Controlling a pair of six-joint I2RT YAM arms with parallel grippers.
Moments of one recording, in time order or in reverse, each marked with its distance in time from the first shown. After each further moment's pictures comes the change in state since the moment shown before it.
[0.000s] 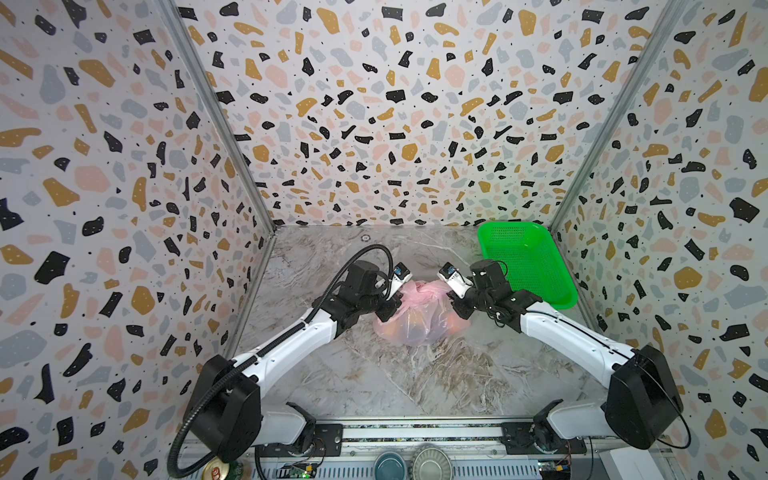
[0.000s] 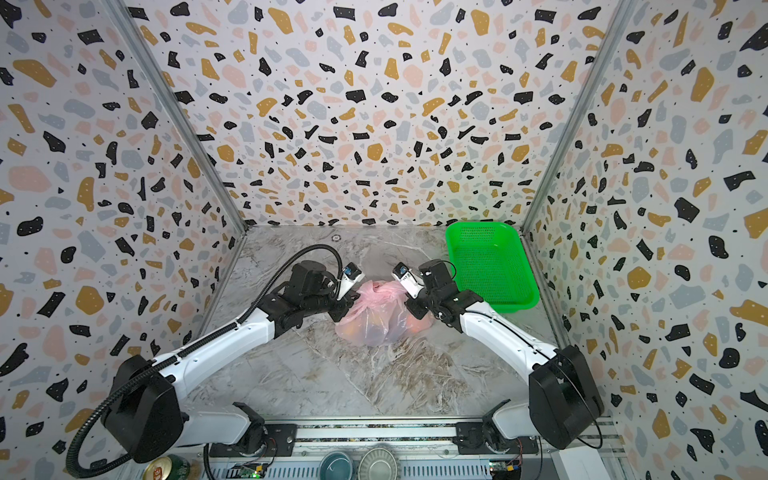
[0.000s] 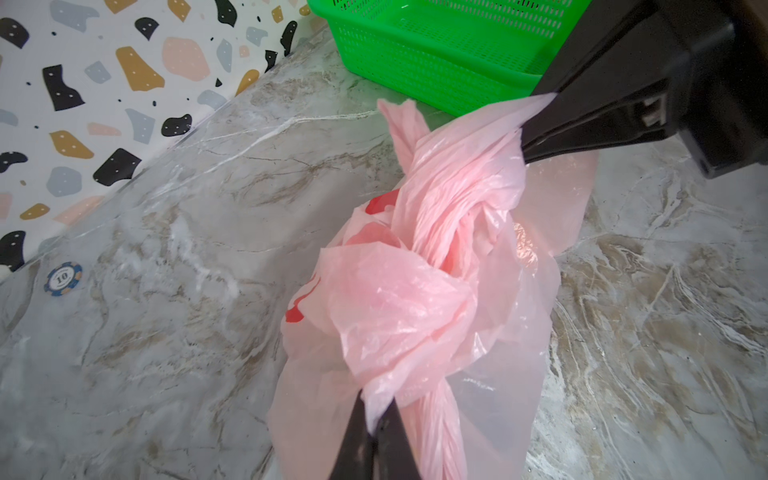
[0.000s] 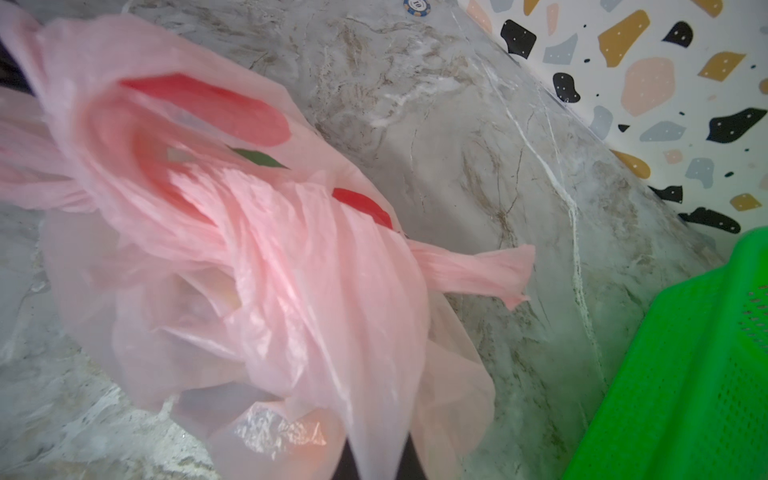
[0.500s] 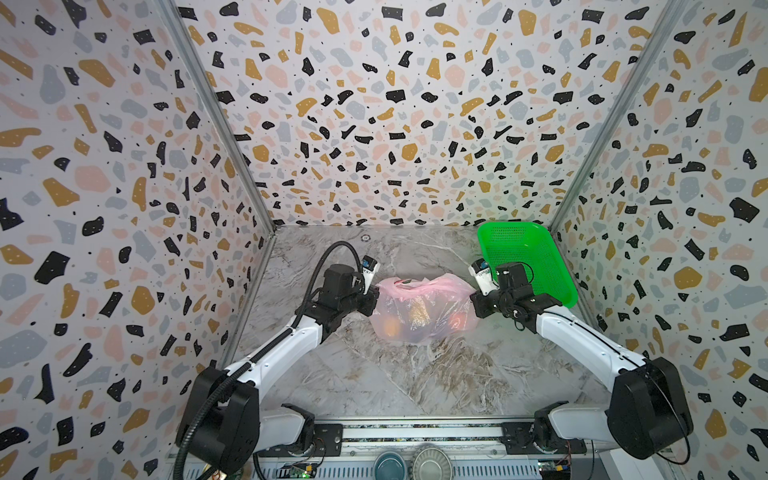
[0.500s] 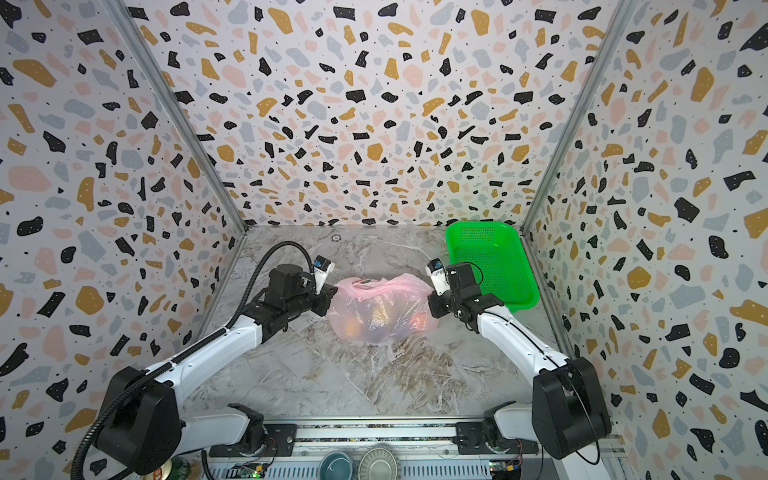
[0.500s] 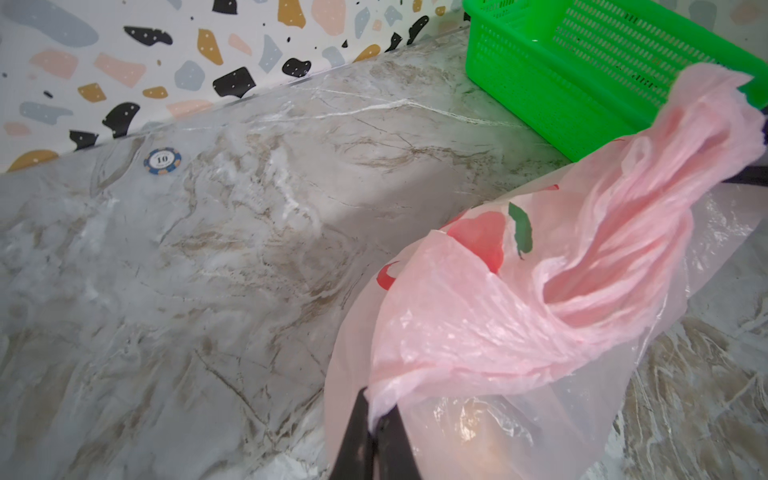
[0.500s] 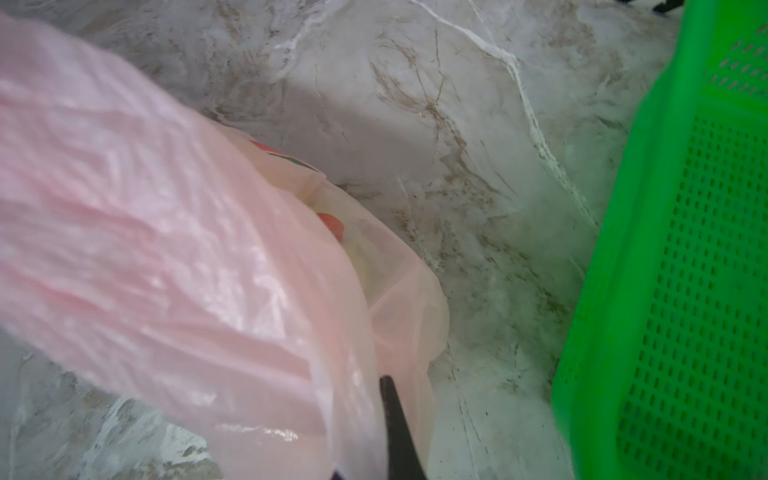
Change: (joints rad) left arm 0.182 -0.053 -0.145 0.136 -0.042 -0.228; right arm -0.202 -0.056 -0.101 -0.033 -0.052 0.264
